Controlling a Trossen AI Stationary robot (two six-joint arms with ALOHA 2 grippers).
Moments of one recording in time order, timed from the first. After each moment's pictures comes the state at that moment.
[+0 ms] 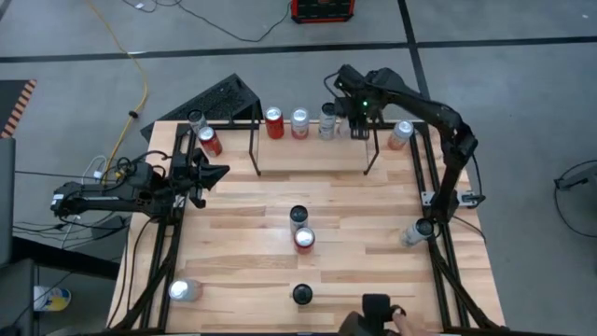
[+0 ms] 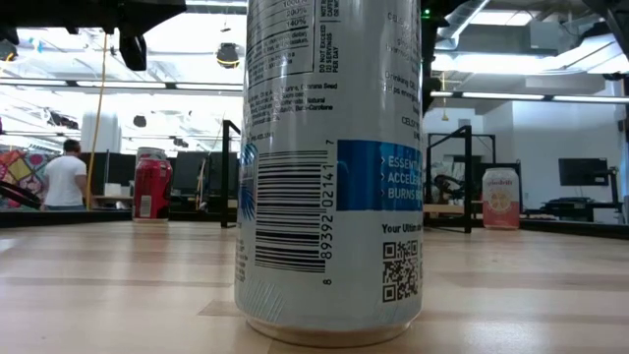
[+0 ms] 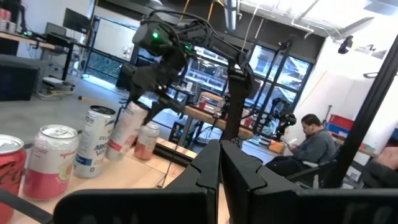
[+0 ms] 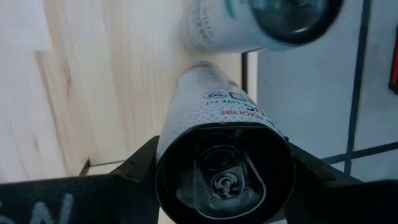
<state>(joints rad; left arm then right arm) 0.05 0.33 0.30 0.35 -0.23 -0.30 -0.67 1.83 1.86 -1.30 0.17 -0.65</state>
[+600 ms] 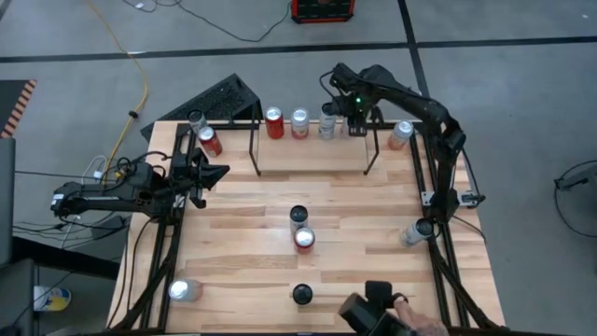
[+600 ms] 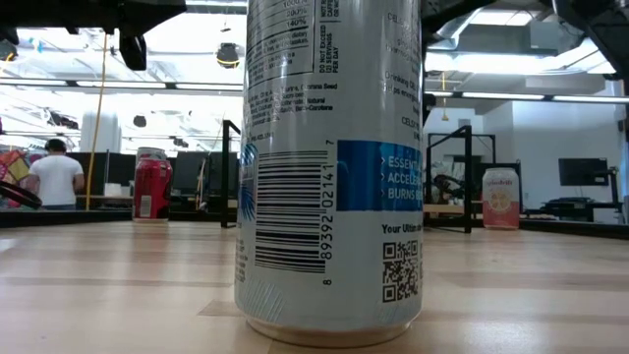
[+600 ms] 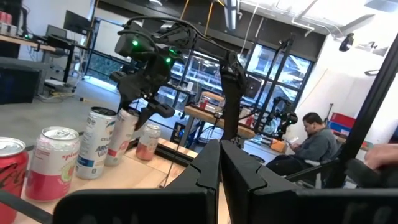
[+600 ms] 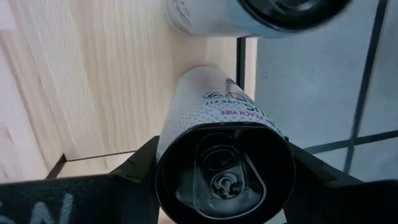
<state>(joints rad) 0.05 0.33 0.30 0.35 -0.23 -0.28 -0.72 1.94 1.94 -1.35 0.21 -0.68</state>
